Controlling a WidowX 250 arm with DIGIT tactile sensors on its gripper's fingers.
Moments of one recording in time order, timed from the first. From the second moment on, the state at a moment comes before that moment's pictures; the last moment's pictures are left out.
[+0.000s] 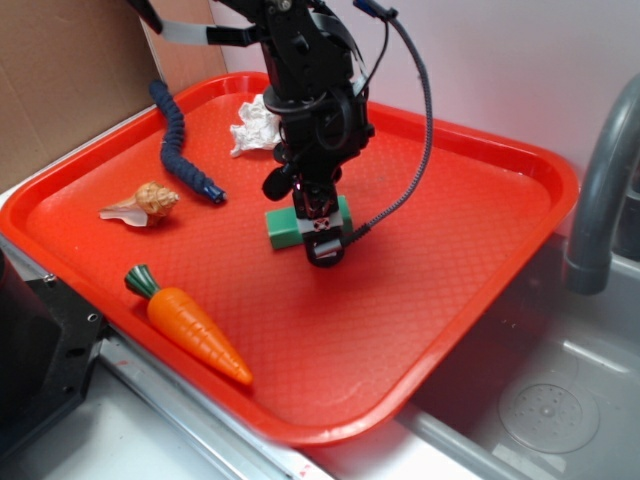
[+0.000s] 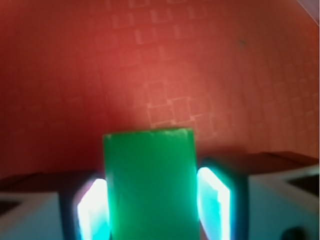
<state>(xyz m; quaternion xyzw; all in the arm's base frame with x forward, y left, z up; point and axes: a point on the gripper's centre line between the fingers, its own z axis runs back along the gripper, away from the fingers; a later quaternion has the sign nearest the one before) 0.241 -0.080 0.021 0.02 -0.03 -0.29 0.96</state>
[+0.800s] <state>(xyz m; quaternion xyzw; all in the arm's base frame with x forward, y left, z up) 0.205 -0.036 0.123 0.02 0.02 -0.04 1.00</state>
